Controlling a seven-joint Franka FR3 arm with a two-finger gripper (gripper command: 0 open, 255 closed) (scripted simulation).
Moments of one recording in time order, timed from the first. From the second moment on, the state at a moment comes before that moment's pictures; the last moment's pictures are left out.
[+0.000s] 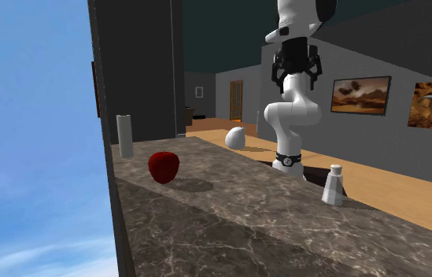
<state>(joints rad) 0.02 -0.77 -0.04 -2.35 0.09 1.51 0.10</state>
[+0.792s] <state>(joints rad) -0.04 -0.66 -0.22 -2.39 -0.05 1.72 -0.13</state>
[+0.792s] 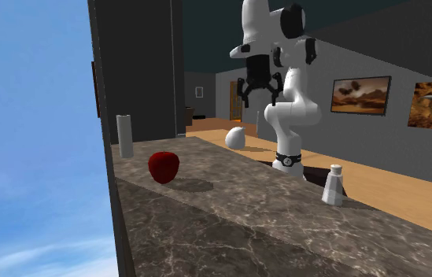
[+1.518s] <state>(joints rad) -0.06 -0.40 -0.43 -2.30 -0.09 1.95 -0.38</state>
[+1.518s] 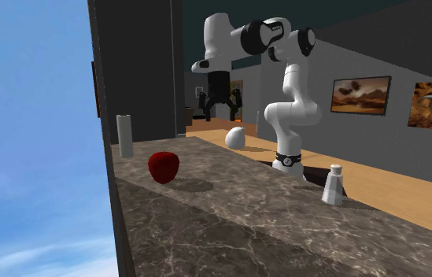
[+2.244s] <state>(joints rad) -0.08 -0.01 -0.62 -2.05 0.10 2.11 -0.73</state>
